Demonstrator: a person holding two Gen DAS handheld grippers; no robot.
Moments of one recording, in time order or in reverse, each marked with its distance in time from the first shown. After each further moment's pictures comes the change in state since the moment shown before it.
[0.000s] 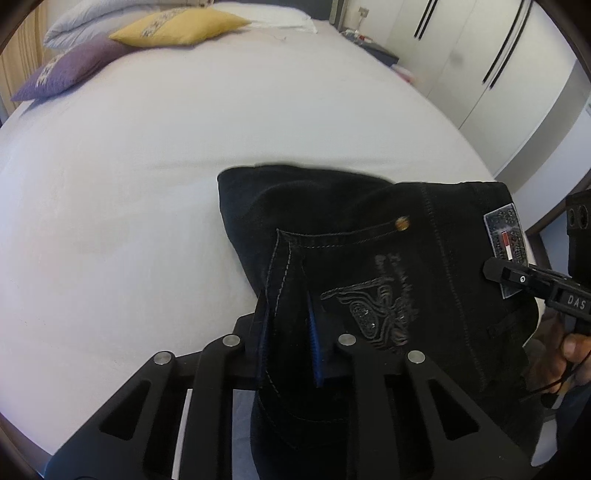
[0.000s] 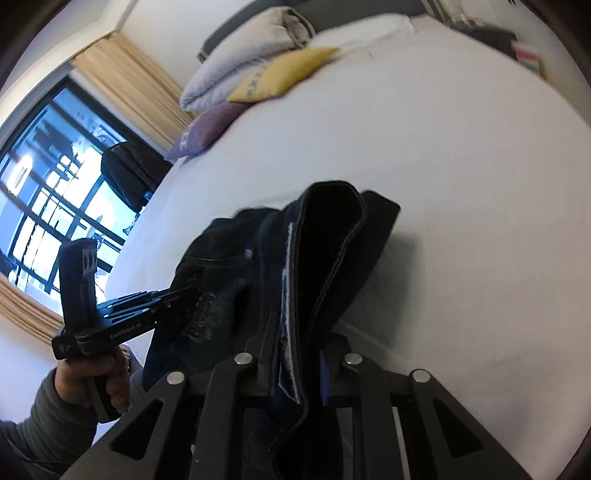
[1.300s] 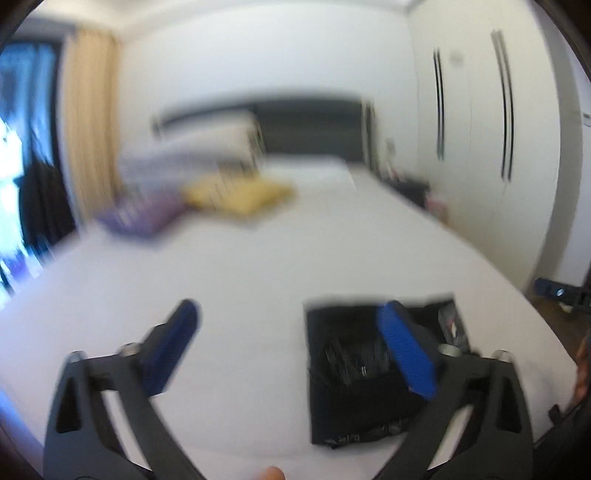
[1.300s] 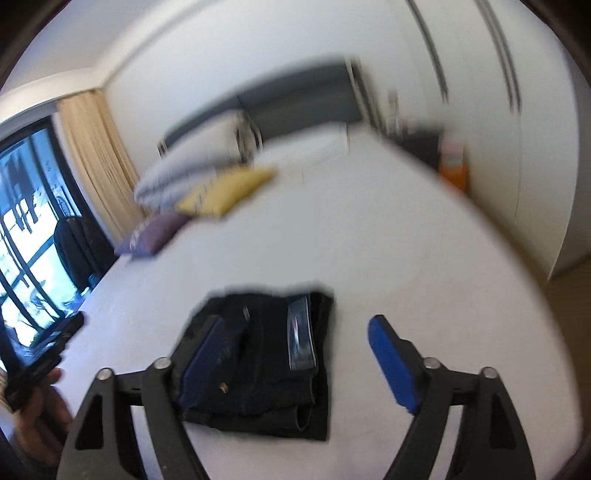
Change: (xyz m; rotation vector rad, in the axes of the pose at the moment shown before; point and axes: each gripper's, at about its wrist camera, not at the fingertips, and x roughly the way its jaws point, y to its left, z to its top) left arm -0.153 -0.079 -0.014 0.067 -0.705 0.334; right arm -0.125 0.020 0.032 -0.042 -0.488 -0.332
